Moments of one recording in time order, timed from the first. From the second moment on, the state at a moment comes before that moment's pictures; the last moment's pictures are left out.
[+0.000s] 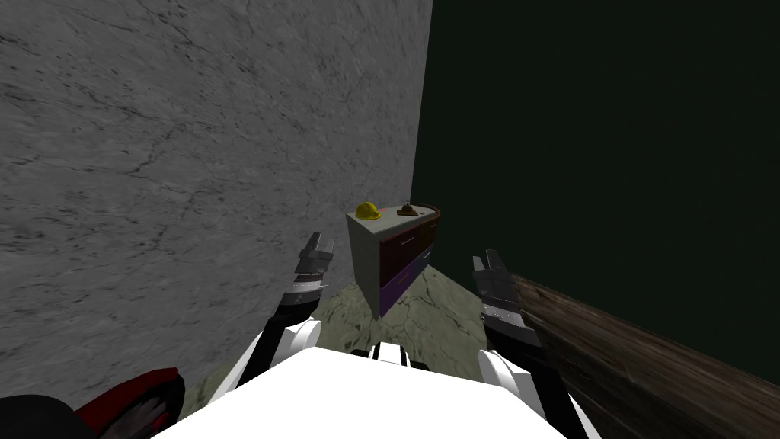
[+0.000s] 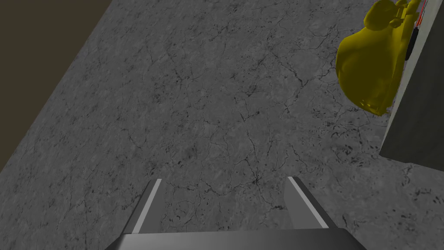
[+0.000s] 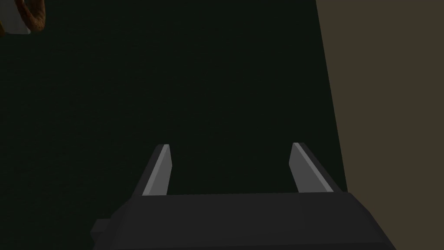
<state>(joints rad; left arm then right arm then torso) 0.50 0.03 0.02 -2.27 0.05 -0.49 0.04 0.48 -0.04 -0.06 -2.24 -0.07 -0.44 0.11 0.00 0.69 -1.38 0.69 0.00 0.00</state>
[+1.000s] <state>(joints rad) 0.50 0.03 0.02 -2.27 0.05 -0.49 0.04 0.42 -0.15 -0.02 -2.15 -0.15 -0.42 -0.13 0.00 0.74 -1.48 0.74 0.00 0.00</state>
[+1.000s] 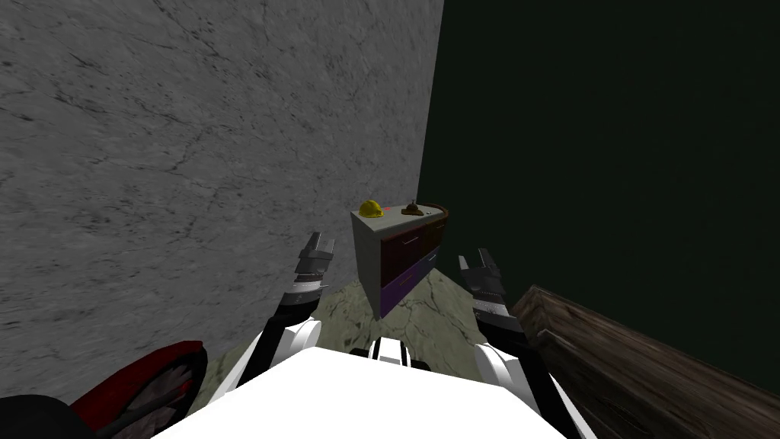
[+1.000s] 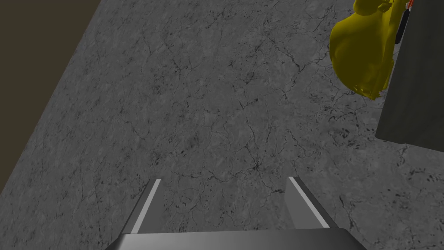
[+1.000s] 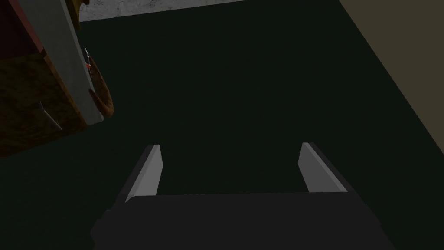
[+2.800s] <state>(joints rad) 0.50 0.03 0.02 -2.27 0.05 -0.49 0.04 0.30 -0.21 0.06 -2.00 -0.32 -0.37 -0.60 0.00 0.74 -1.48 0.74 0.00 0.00</state>
